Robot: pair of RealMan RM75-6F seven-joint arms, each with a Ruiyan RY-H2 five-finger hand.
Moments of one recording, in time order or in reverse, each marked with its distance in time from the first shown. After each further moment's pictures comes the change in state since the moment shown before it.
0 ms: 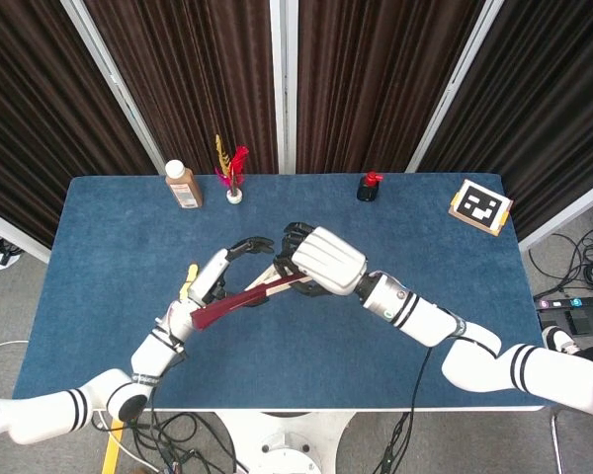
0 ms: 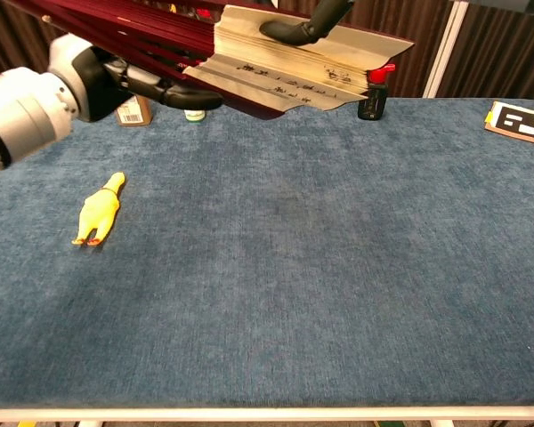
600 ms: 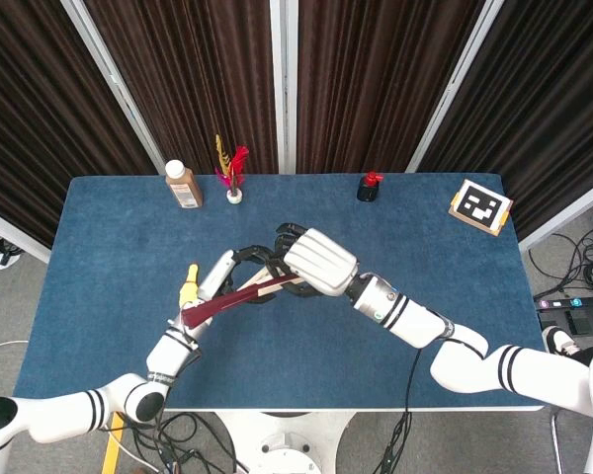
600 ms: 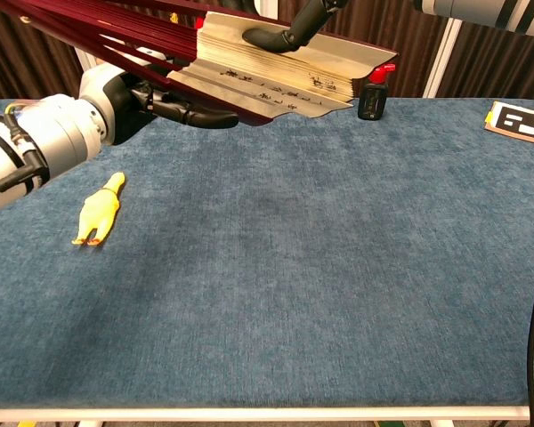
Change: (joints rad) left arm -0.010 -0.078 -0.033 0.020 -0.164 -0.053 0.087; right arm 0.001 -0.048 0.019 0.010 0.026 -0.005 -0.030
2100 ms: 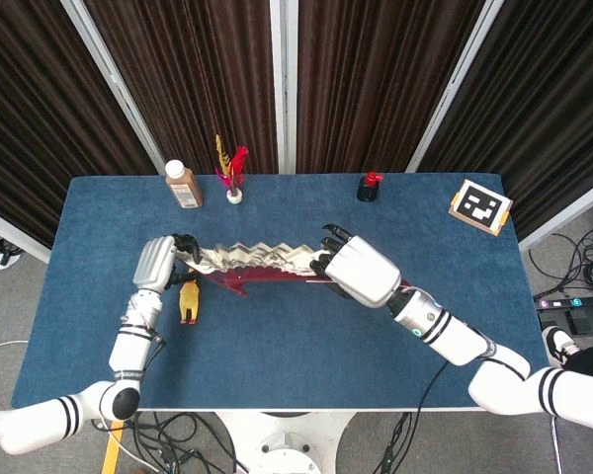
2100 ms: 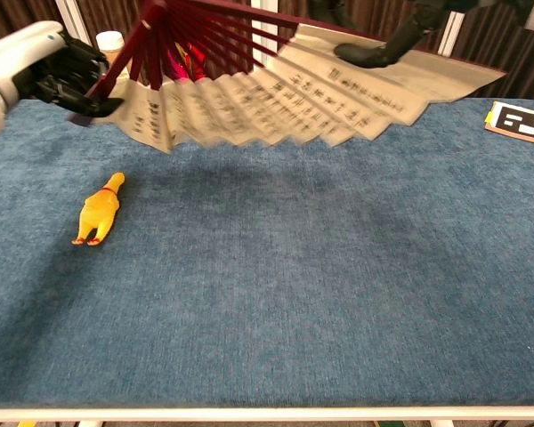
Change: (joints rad) left arm 0.097 0.088 -0.003 -0.005 -0.177 0.191 0.681; right arm -0.148 0.110 -0.074 -0.074 -0.061 0.123 -0.335
